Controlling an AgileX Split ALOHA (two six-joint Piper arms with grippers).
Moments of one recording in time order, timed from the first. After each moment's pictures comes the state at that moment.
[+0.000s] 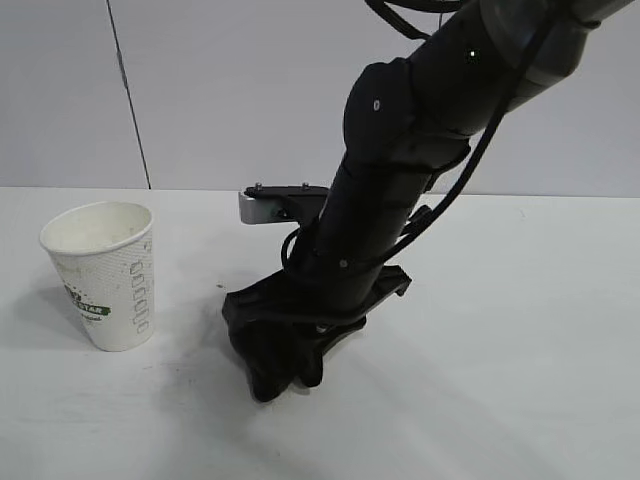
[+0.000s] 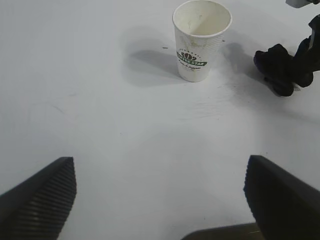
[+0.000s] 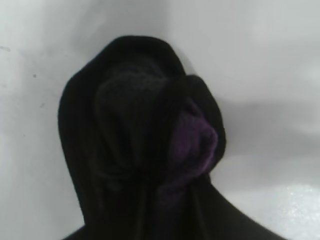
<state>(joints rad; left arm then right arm) -0.03 0.04 -0.49 -0.14 1.14 0.19 0.61 2.11 -1.30 0.20 0.57 -0.12</state>
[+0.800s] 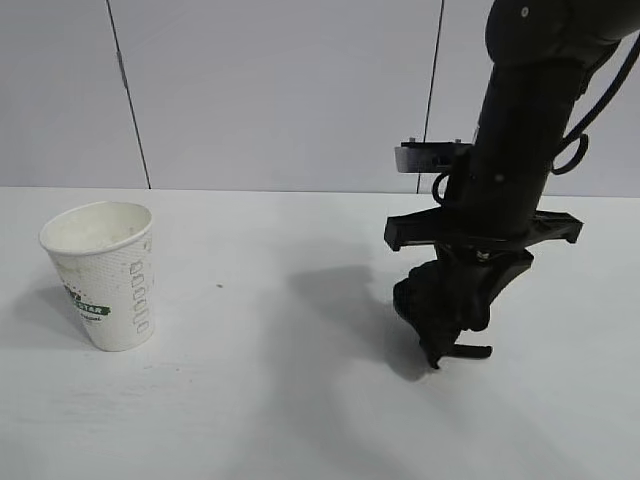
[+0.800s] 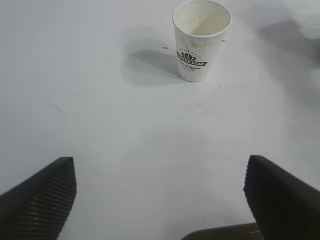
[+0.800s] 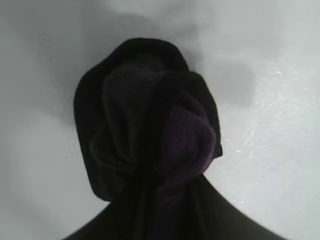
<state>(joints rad) -0.03 0.04 -0.49 -0.14 1.14 0.19 0.33 1.97 -1.31 0.13 0.91 -0.04</state>
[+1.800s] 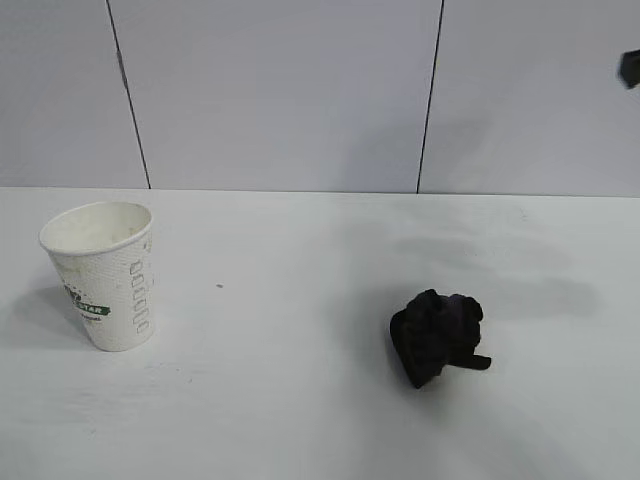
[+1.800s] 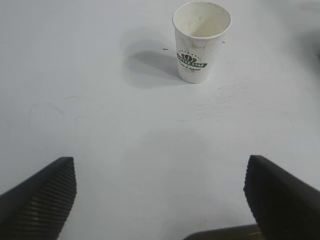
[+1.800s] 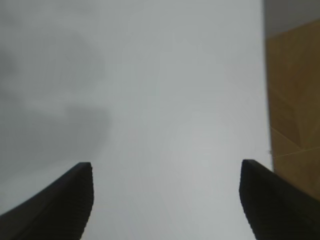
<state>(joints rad) -0.03 0.04 -0.49 -0.14 1.13 0.19 -0.15 1.53 -1.32 -0.29 0.95 0.17</state>
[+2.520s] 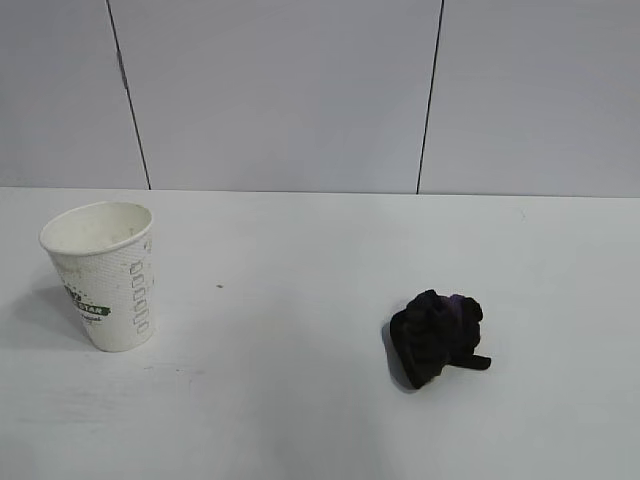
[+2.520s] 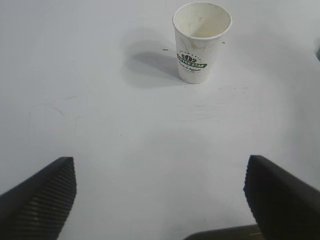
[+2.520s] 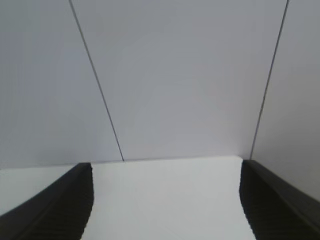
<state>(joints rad) -0.03 0.04 -0.49 -0.14 1.13 0.19 -0.17 0.45 -1.32 0.09 1.04 -0.10</state>
